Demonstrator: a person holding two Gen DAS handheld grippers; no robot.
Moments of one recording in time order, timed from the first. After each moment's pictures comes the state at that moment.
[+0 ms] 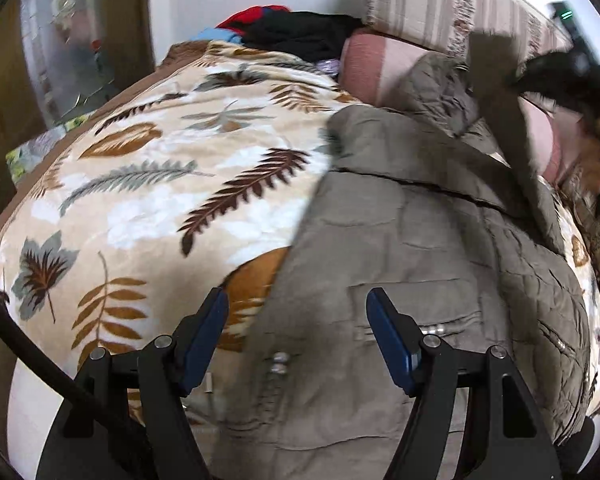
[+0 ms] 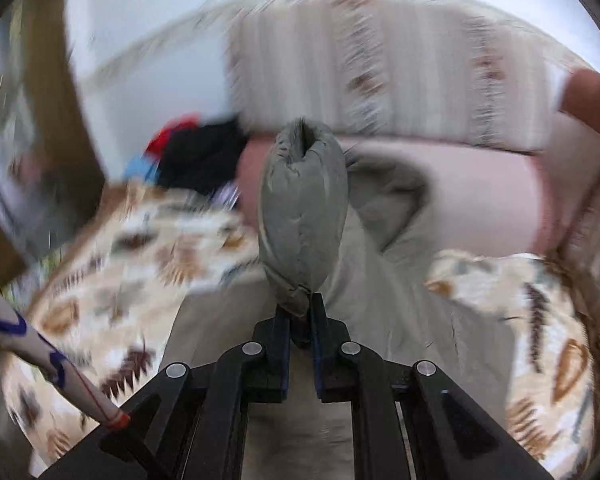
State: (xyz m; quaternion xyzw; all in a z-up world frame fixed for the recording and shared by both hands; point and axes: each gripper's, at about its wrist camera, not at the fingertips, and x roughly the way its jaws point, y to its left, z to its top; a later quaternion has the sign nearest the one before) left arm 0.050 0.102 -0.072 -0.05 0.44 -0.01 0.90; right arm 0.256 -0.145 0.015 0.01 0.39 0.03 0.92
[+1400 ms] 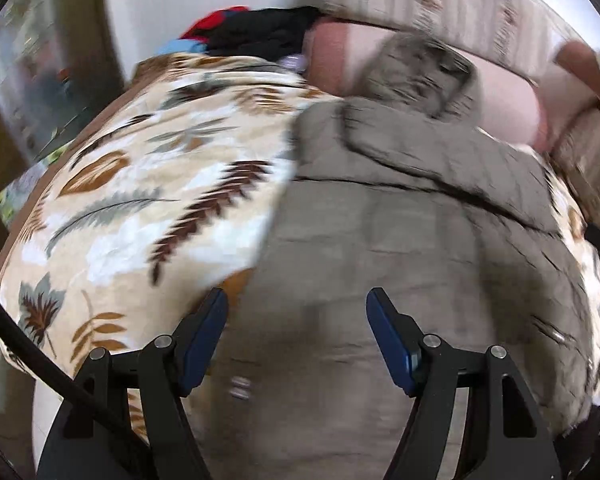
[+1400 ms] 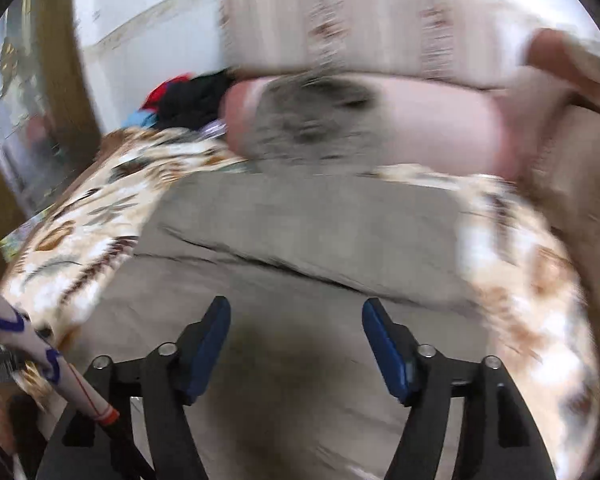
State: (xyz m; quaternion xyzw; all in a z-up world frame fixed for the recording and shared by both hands) left arm 0.069 0.036 -0.053 0.02 0.46 -0.05 0.89; right arm 0.023 -0.262 -0.033 0.04 0.36 -0.06 0.93
